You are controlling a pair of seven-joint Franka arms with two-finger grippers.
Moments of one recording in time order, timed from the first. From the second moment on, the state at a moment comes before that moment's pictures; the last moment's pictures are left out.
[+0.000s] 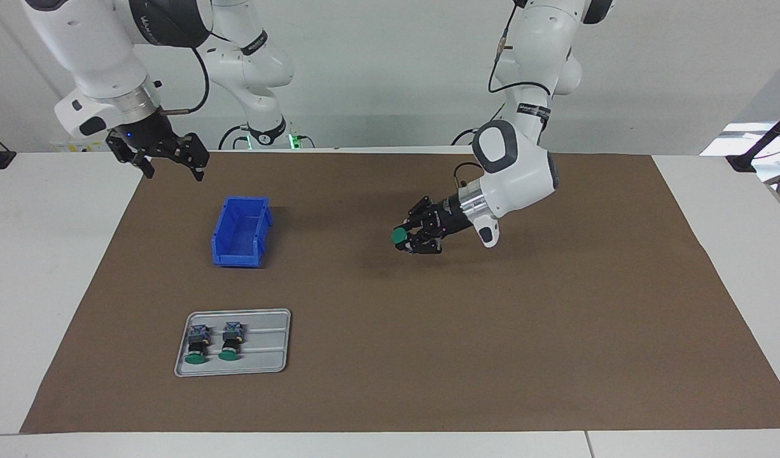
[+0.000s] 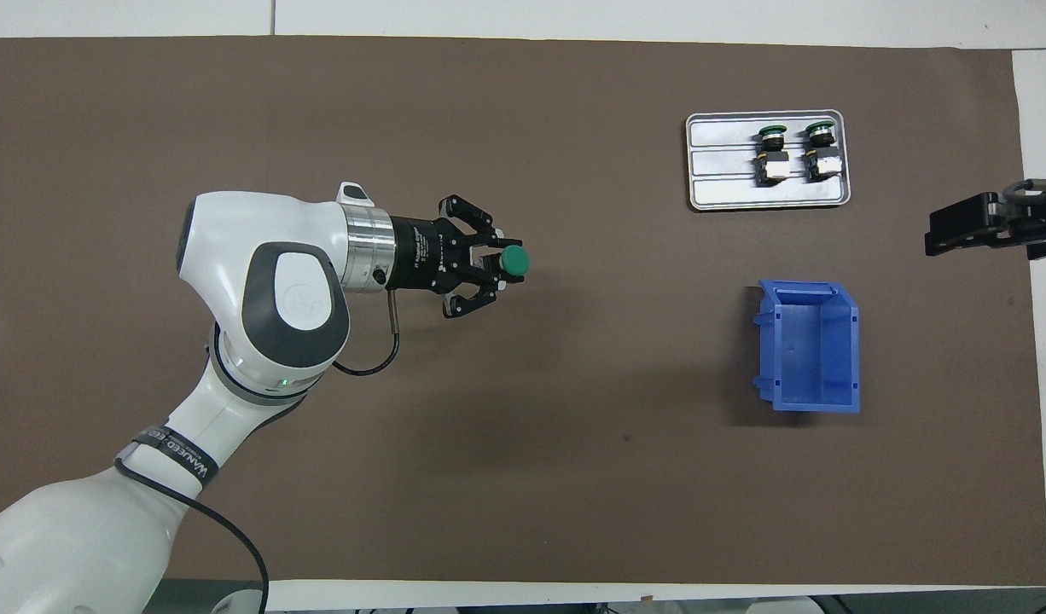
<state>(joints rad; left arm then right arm) -0.52 0.21 -0.06 -2.00 -1.25 2.32 -1.21 -0.07 -0.04 0.05 -1.63 -0.03 1.54 0.06</state>
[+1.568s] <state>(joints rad) -0.41 0.41 -0.06 -2.11 -1.81 1.93 -0.44 -0.07 -0.04 0.05 -1.63 -0.03 1.53 0.06</state>
